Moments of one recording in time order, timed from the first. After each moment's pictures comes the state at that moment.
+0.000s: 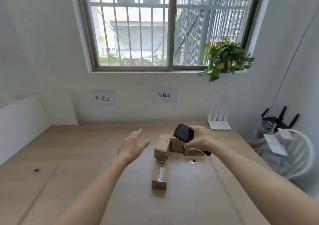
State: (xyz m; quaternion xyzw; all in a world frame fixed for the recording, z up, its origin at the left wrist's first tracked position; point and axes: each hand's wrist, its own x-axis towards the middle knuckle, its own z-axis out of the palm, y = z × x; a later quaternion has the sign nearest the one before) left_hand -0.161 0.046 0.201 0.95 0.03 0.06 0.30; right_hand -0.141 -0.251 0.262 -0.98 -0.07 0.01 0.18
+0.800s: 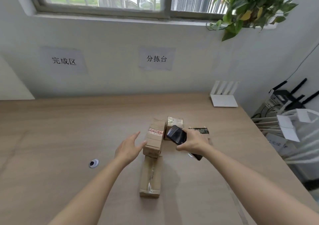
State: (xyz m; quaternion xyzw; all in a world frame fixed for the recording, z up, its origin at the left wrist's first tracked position) left_hand 0.104 0.032 0.032 0.94 0.04 -0.08 0.32; right_hand 0.121 -0.234 0.097 -0.97 0.01 0.15 0.19
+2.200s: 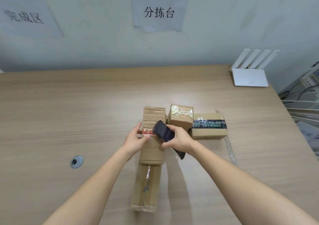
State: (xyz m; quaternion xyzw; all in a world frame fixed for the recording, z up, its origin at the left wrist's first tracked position) left_hand 0.243 -0.012 -0.089 0.80 0.18 -0.21 0.54; right_hand 0.270 -0.216 -0.068 -0.86 0.01 0.32 0.40
